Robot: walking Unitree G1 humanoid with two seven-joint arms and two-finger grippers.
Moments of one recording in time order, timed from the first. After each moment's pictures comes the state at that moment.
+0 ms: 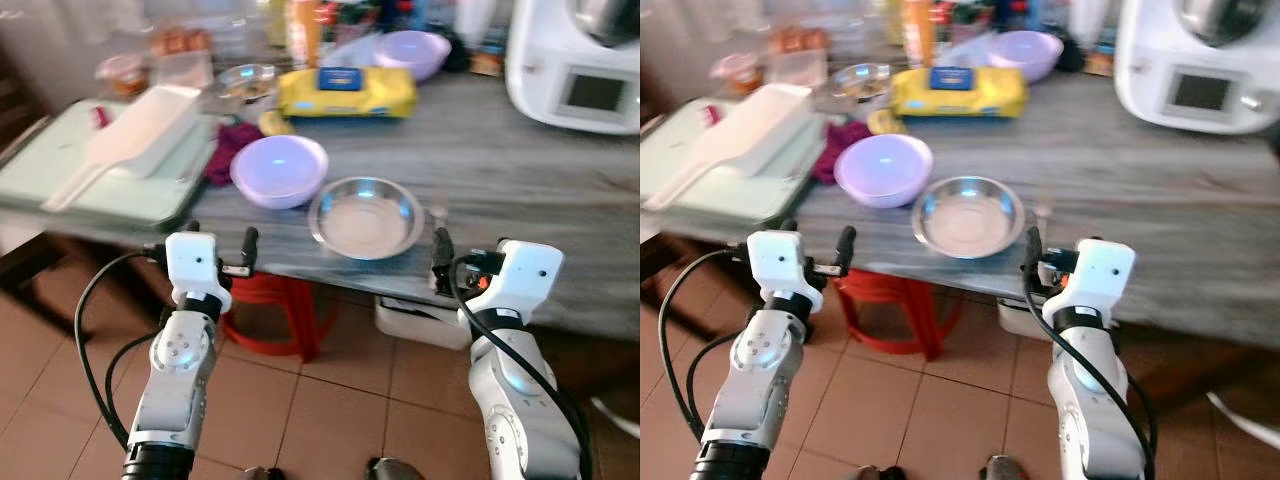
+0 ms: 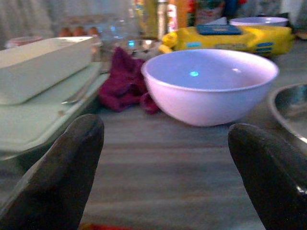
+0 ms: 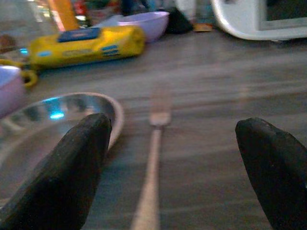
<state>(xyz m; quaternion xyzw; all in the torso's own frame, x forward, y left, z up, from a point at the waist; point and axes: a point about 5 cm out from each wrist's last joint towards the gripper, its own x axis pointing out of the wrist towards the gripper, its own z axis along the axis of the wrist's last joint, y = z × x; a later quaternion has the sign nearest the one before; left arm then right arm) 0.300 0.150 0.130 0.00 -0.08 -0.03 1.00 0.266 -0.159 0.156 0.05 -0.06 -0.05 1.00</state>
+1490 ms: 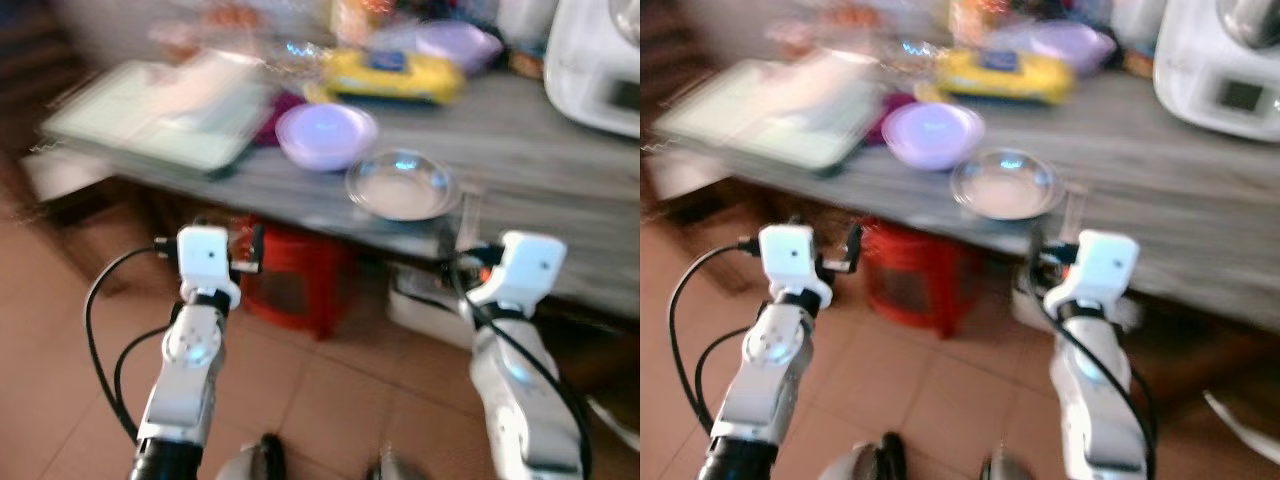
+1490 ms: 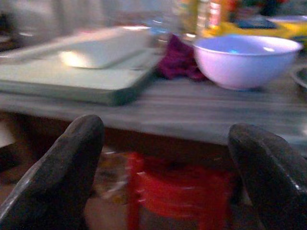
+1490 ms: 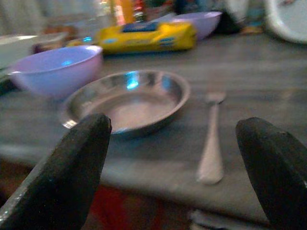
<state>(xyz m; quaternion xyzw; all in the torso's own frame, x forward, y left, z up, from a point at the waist) 0.302 0.143 0.132 0.02 -0.07 -0.02 1.00 0.278 -0.160 0.163 0.05 -0.07 -0.04 1.00</state>
